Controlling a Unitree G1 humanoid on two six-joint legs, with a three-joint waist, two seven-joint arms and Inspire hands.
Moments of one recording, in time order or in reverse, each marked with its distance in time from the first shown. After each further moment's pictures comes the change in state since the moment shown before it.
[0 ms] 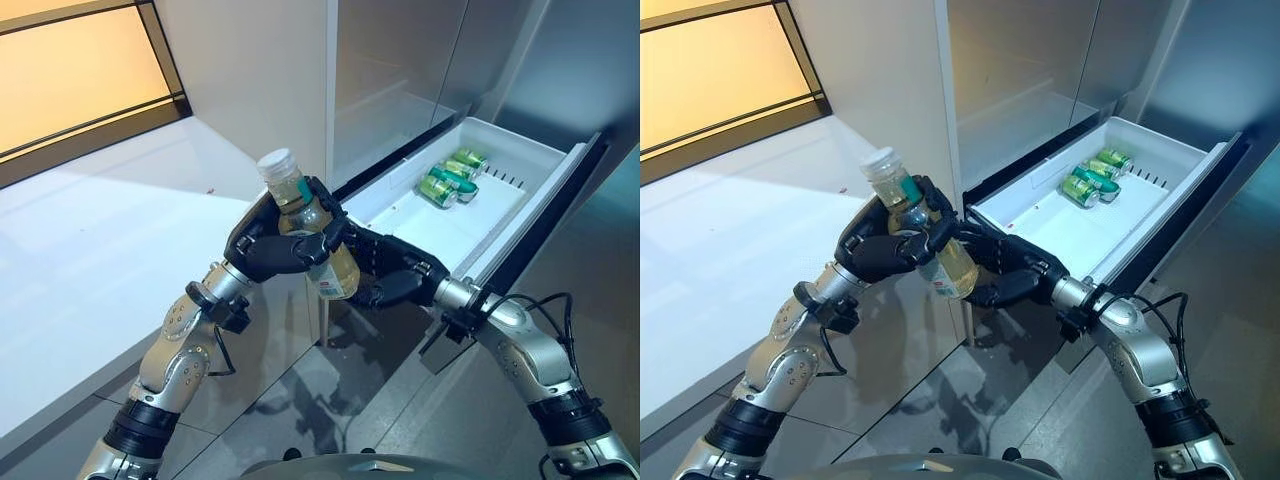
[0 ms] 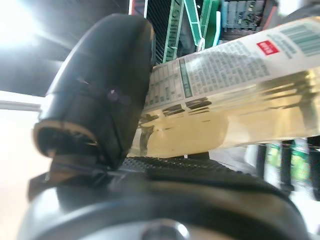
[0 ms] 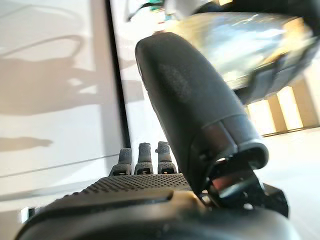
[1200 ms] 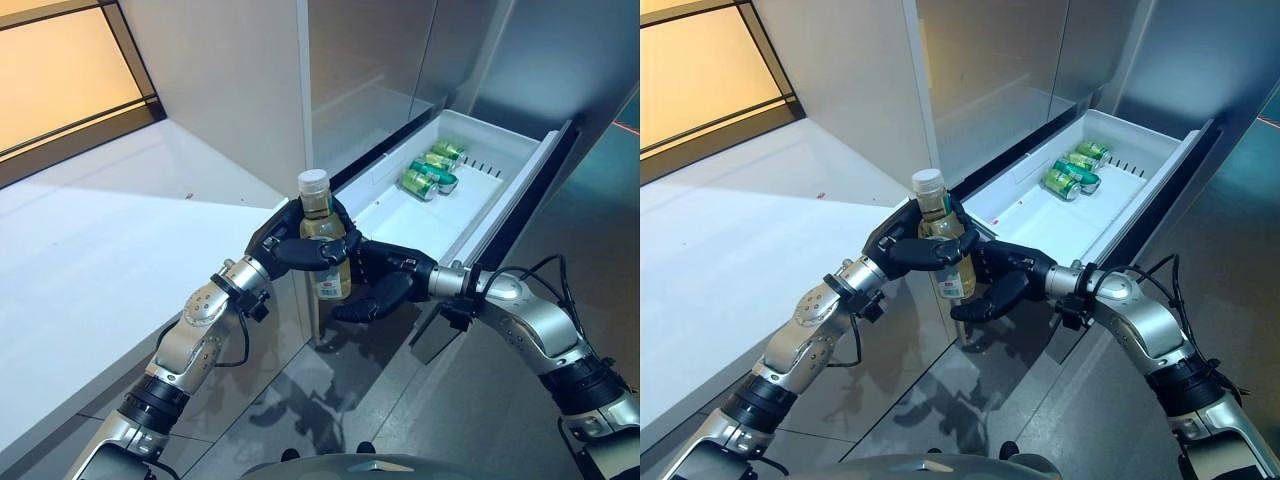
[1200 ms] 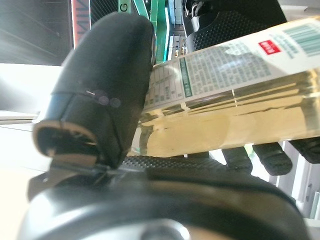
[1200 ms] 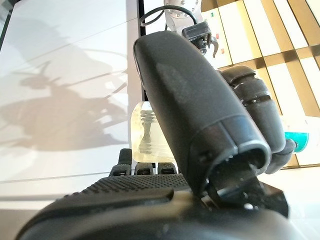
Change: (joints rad) left arm -0.118 0.032 -0.128 0.144 0.184 0.005 0.157; right arm -0.159 -0.146 0.128 -0.006 0.015 0.166 0.090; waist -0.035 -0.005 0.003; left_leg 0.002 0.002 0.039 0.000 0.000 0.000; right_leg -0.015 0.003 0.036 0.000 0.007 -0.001
